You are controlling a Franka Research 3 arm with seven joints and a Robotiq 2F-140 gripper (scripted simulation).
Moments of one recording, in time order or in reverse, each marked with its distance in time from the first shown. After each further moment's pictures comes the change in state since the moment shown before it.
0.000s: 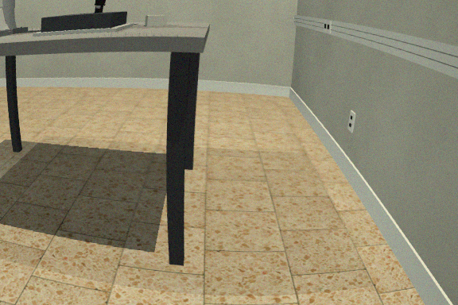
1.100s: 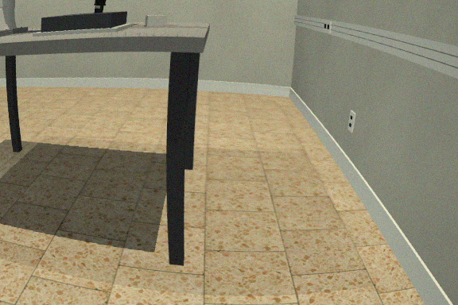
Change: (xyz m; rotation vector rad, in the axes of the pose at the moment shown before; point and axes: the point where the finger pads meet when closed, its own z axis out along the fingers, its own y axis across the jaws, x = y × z) arm 0.000 0.000 0.000 0.000 -0.001 0.000
